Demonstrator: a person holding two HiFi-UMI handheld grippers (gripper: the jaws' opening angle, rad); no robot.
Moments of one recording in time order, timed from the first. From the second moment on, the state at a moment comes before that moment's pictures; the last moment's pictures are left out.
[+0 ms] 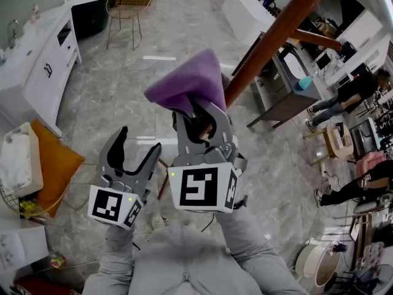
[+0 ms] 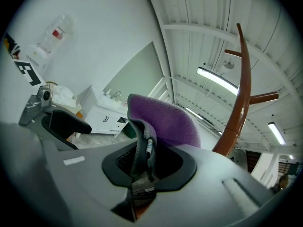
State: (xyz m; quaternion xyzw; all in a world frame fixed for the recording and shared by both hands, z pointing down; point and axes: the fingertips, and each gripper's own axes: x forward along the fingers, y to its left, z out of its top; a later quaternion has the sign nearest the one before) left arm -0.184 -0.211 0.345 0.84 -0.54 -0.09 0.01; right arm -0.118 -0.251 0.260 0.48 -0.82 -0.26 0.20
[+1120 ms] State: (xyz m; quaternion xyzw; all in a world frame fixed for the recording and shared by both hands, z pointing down) left arm -0.164 -0.192 0.357 0.82 -0.57 -0.06 0.02; right arm -0.033 -0.170 0.288 0.38 -0.89 -0.21 0.10
